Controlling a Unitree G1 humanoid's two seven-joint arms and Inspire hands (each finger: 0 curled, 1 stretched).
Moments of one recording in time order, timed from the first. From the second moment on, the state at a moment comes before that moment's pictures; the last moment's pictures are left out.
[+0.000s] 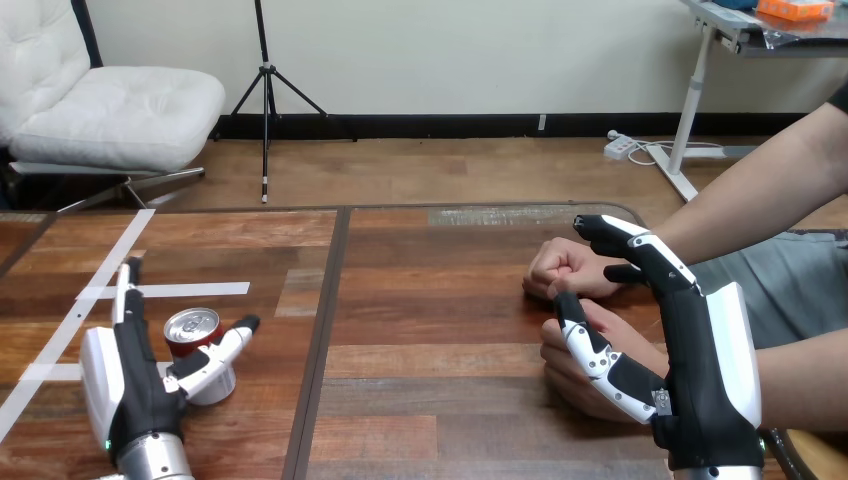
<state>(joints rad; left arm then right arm) -0.17 0.19 0.10 0.79 0.30 -0.47 0.56 0.30 -0.11 0.06 -0.15 -0.47 -0.45 -0.28</state>
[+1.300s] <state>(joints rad) -0.20 0.19 0.09 0.87 0.26 -0.45 0.53 0.30 -0.11 0.06 -0.16 -0.47 -0.45 -0.28</state>
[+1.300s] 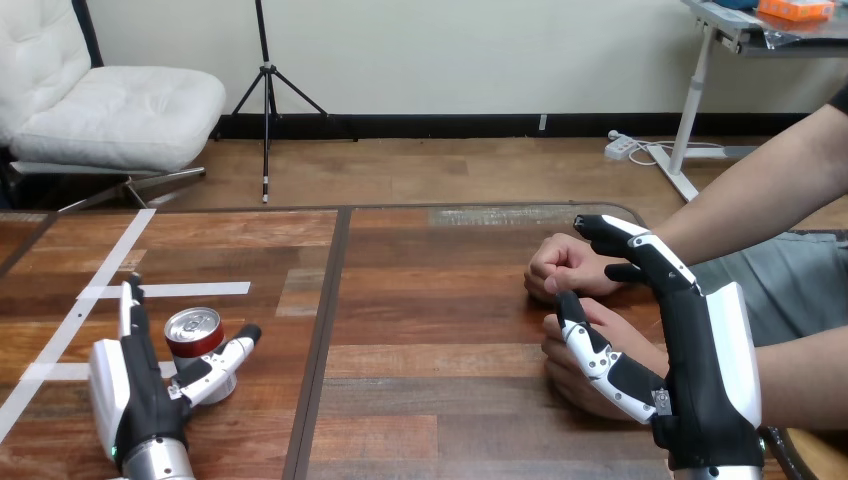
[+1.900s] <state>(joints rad) -0.28 0.19 0.09 0.99 0.26 -0.40 0.49 0.30 -0.11 0.06 -0.16 -0.47 -0.44 -0.27</state>
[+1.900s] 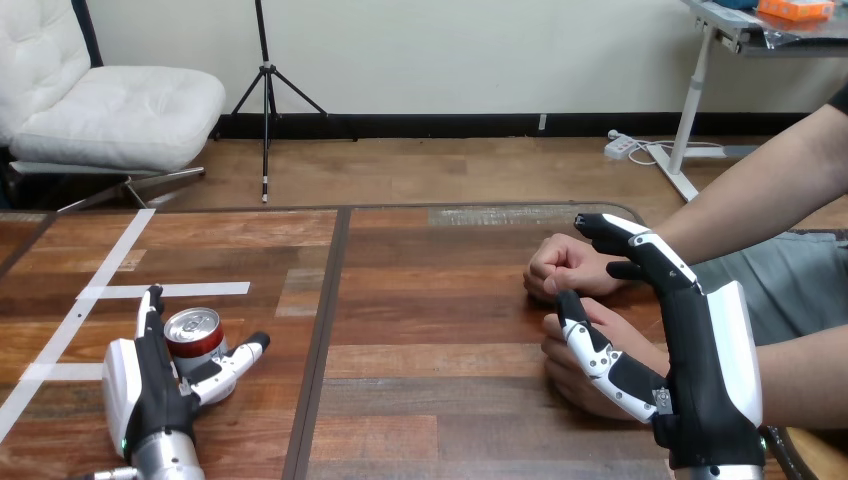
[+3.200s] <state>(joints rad) -0.39 0.21 0.08 1.12 0.25 -0.39 0.52 0.30 -0.12 0.06 -0.17 -0.47 -0.44 -0.26</state>
